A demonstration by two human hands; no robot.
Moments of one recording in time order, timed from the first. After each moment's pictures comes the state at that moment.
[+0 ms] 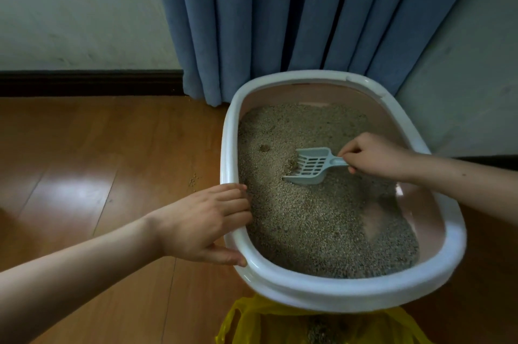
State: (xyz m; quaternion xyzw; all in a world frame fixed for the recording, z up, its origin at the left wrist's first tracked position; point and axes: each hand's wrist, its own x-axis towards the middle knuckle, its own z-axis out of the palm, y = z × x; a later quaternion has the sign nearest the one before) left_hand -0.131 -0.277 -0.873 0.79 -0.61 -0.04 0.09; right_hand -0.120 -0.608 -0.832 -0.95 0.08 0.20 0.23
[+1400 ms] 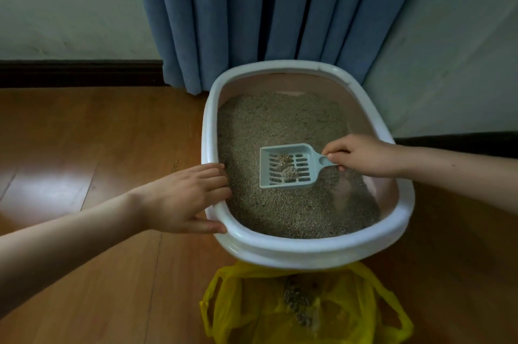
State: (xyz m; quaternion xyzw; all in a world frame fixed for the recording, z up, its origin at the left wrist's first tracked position) left_hand -0.138 -0.278 -0.865 0.79 -0.61 -0.02 0.05; right_hand -0.176 -0.619 -0.810 -0.94 -0.01 0.25 0.22
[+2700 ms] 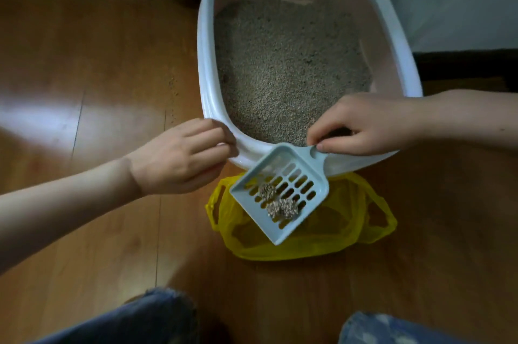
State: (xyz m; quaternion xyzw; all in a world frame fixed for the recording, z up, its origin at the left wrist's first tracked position) left_hand -0.220 -0.265 -0.870 0.76 -0.62 0.05 0.16; right_hand -0.250 -0.565 -0.790 -0.89 -0.31 0.28 0.15
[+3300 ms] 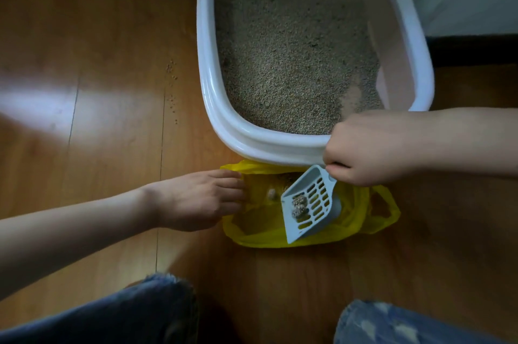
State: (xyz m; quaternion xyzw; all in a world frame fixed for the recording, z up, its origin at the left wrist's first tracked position) left_hand -0.270 -0.264 -0.924 0.70 -0.70 -0.13 0.02; right_hand -0.282 -0.537 -0.794 -0.87 -0.32 0.33 -0.16
